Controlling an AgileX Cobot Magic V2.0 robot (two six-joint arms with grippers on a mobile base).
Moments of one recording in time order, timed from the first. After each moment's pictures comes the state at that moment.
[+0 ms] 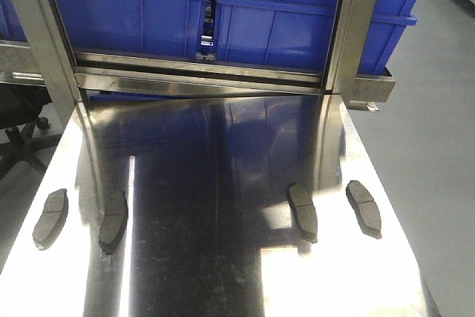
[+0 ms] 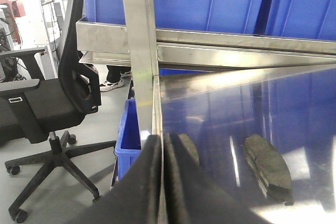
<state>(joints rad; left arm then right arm) 0.06 -0.01 0.02 0.01 0.19 -0.01 -0.05 -0.01 0.03 0.02 0.11 0.07</state>
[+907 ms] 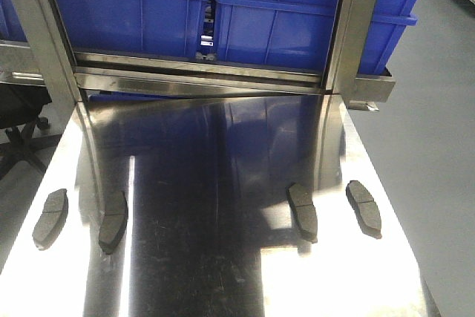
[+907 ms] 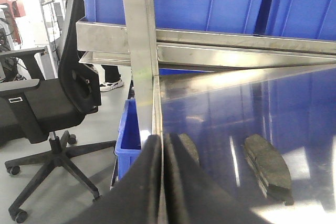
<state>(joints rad) 0.06 -0.01 0.02 0.01 0.19 -0.01 -0.05 -0.01 0.03 0.02 0.11 0.07</state>
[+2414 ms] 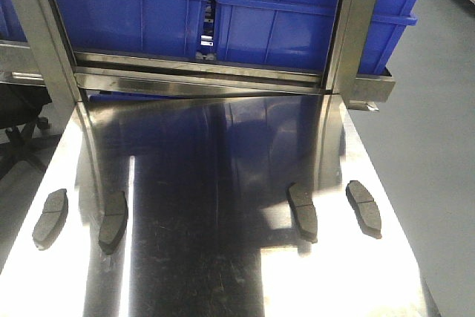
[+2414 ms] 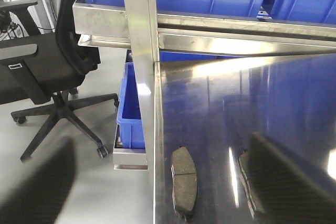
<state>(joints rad) 0.06 0.51 -0.55 0.01 0.50 -0.02 -0.05 -0.01 0.03 0.02 0.11 0.07</state>
